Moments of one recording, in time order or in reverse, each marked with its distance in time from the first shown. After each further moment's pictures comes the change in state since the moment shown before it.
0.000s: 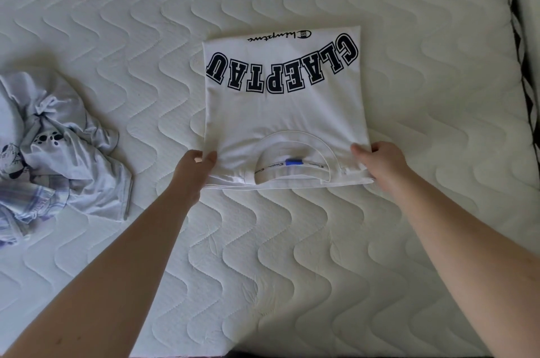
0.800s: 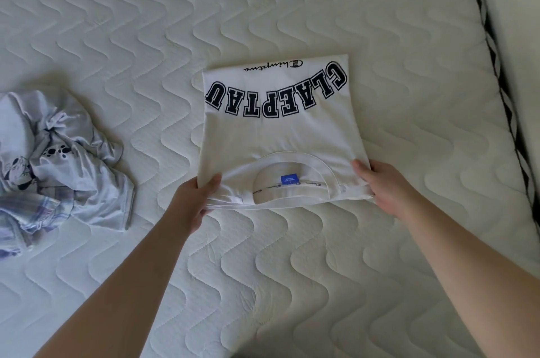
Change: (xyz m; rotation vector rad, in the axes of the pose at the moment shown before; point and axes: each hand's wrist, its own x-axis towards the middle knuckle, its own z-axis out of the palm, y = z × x) left_hand -0.039 -0.017 -0.007 -0.286 -0.188 -0.055; right_hand -0.029 0.018 -0.019 0.377 -0.269 -0.019
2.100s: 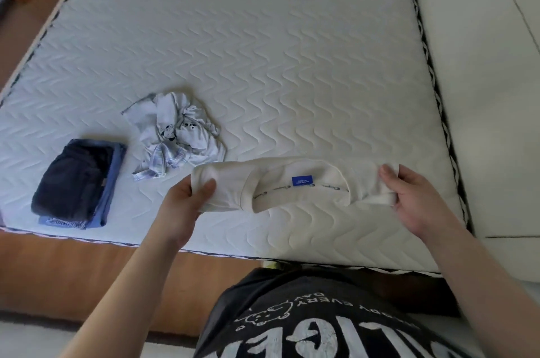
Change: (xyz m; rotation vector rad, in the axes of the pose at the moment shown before) left_hand -0.436 0.035 -0.147 0.063 -0.063 0.523; right_hand -0.413 -0.068 0.039 0.248 -0.104 -0.285
